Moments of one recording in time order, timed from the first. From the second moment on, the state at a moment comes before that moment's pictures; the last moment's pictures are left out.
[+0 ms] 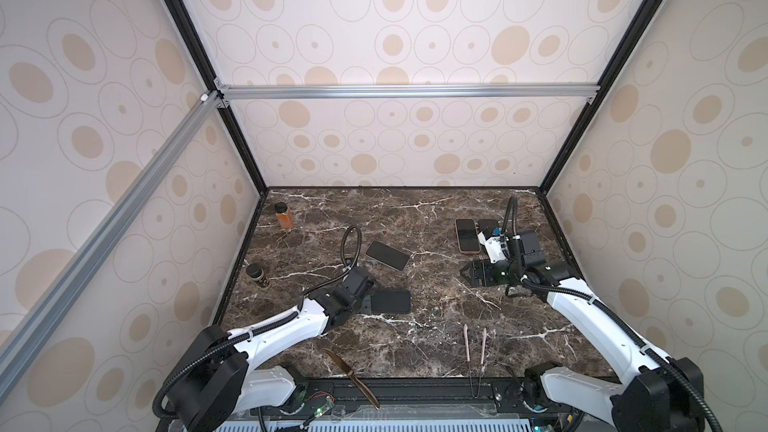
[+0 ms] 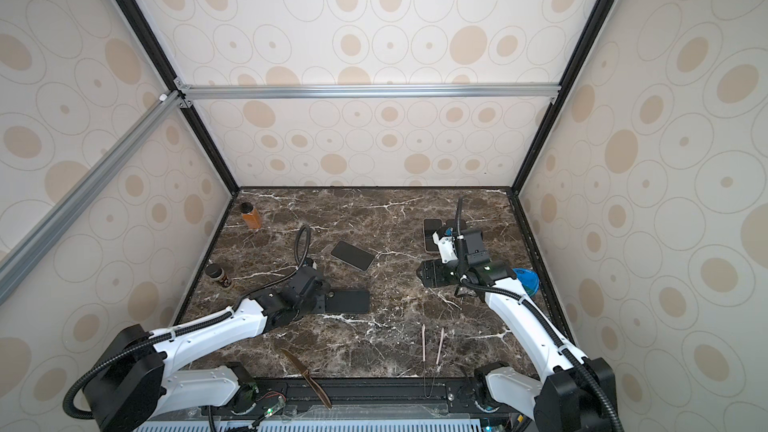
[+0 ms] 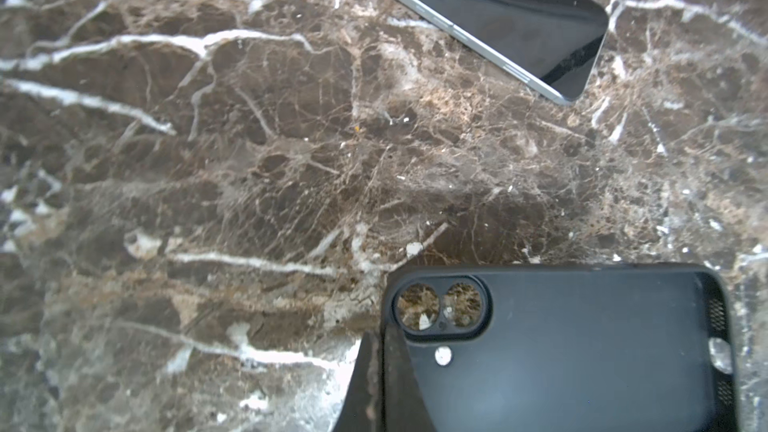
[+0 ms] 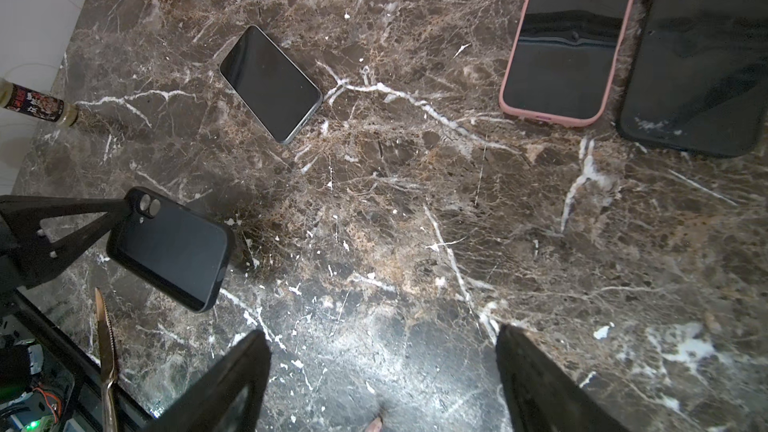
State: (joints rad) left arm -0.73 1.23 0.61 -0.40 -0.29 -0.72; right arm 0.27 1.14 0.85 -0.62 -0.29 0.15
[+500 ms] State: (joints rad) left arm -0.82 1.27 0.57 -0.35 -0.33 -0.87; right arm 0.32 1.14 0.84 -0.60 -0.30 0.15
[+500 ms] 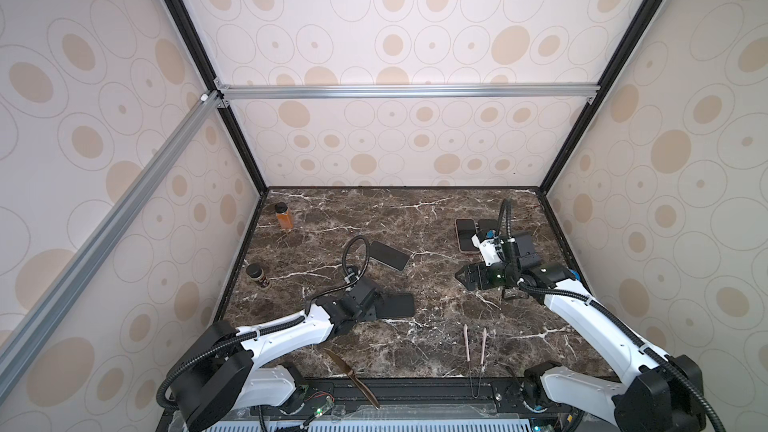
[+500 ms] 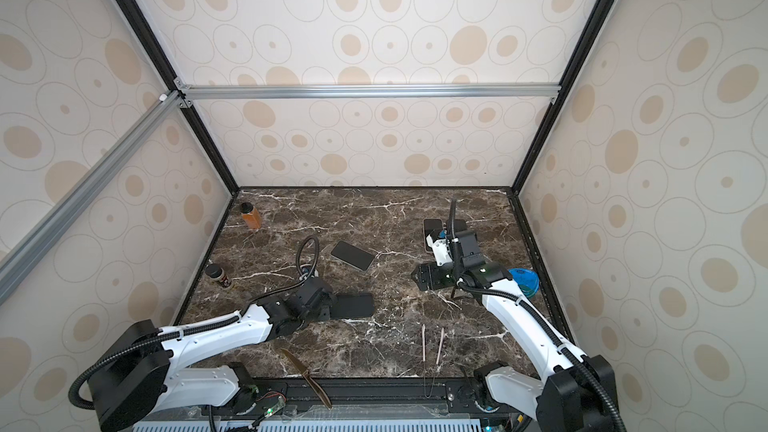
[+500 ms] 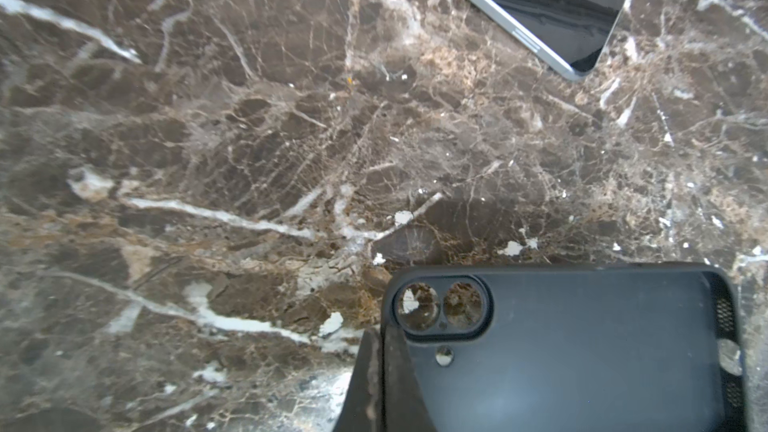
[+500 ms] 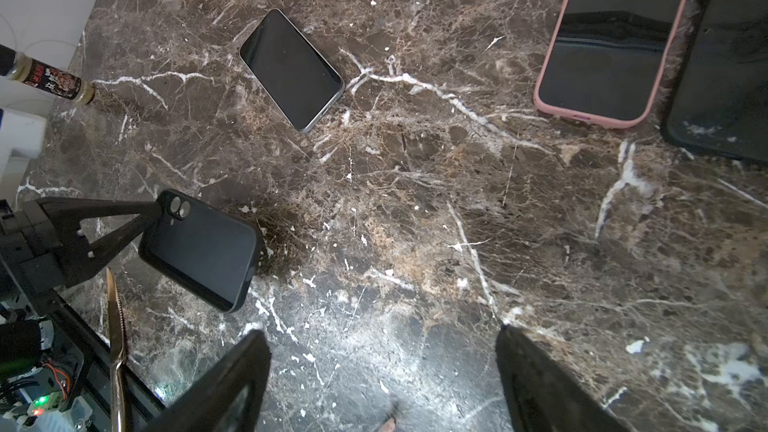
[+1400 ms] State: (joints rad) left arm -0.85 1.37 0.55 -0.23 -0.28 -0.90; right arm 0.35 1.19 0.84 -0.60 -0.30 0.13
